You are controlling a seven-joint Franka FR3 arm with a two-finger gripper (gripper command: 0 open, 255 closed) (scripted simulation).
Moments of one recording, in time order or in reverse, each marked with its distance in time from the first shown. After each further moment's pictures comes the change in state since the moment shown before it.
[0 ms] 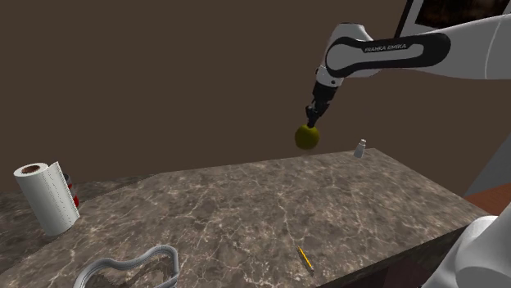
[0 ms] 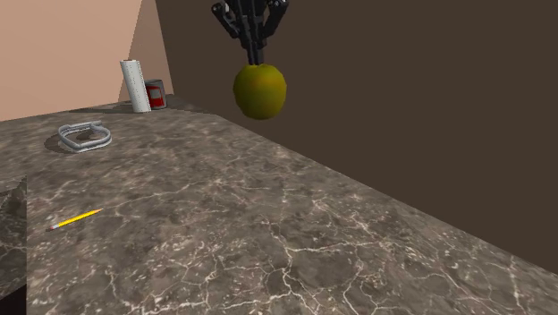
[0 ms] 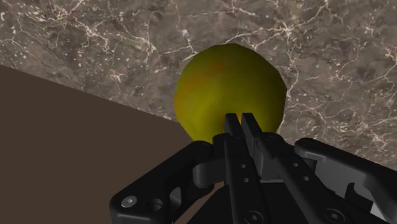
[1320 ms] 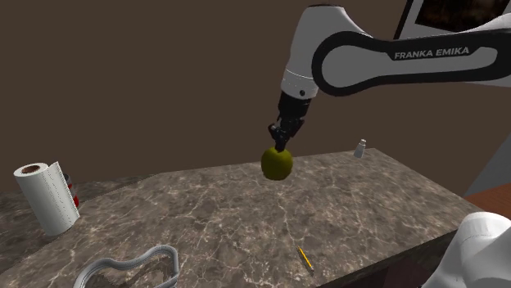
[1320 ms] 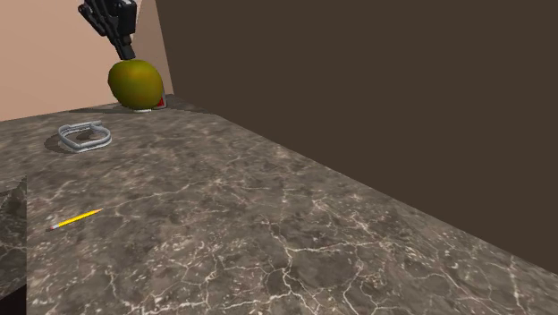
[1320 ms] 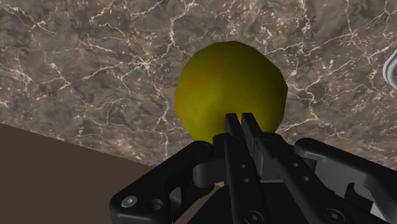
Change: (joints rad) arm 0.181 -0.155 0.313 -0.147 -0.005 -0.024 0.492
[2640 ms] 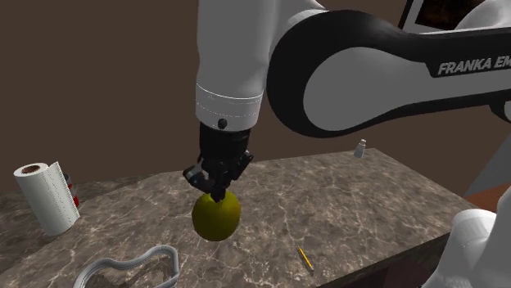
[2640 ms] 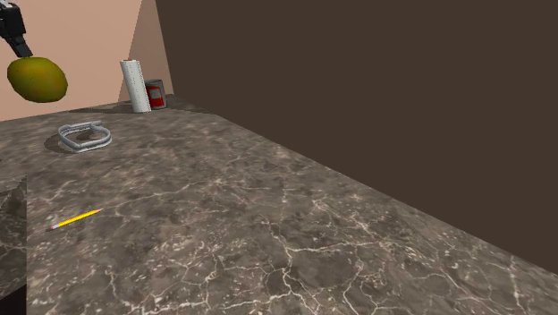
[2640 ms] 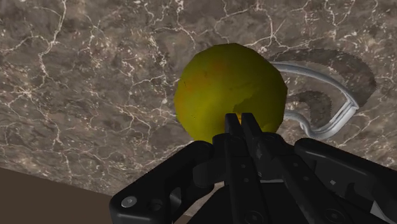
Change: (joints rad) arm 0.177 0.275 0.334 0.303 -0.106 -0.088 0.535
